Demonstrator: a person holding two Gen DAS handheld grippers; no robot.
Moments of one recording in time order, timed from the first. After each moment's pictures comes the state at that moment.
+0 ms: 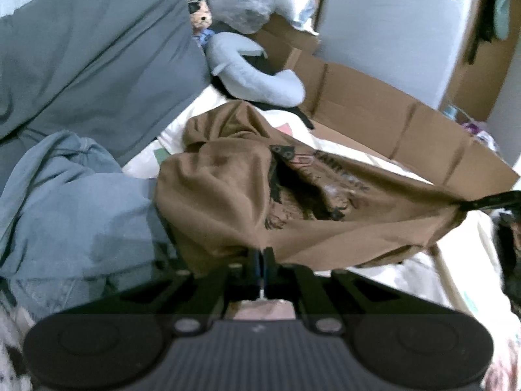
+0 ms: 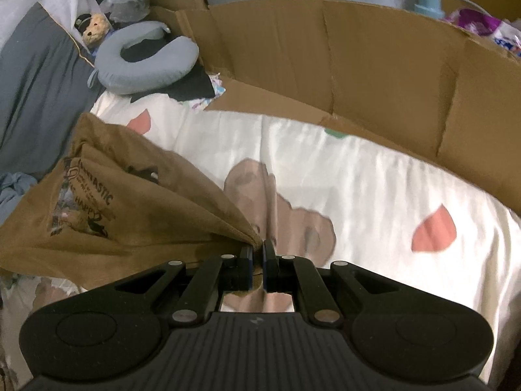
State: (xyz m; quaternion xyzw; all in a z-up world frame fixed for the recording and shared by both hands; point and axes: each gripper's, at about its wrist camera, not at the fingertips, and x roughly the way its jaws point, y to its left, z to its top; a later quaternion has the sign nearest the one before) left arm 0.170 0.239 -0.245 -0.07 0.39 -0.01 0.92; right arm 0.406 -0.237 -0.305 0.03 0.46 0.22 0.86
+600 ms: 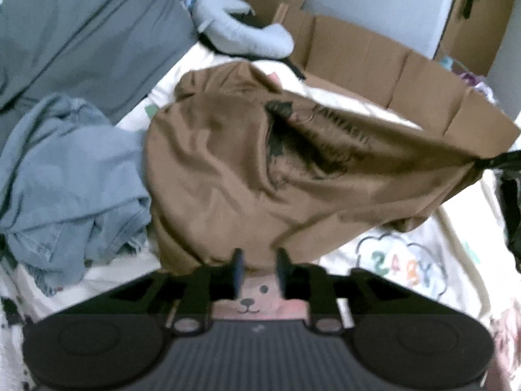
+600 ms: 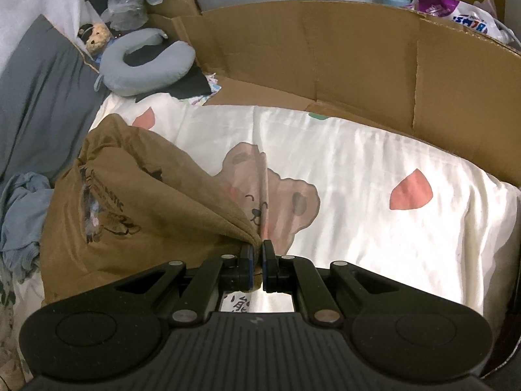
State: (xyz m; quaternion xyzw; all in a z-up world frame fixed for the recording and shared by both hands) left arm 0.153 0.210 -0.287 -0.03 0.46 -0.01 0.89; right arm 0.369 -0.270 -0.298 0.05 0.46 0.21 0.86
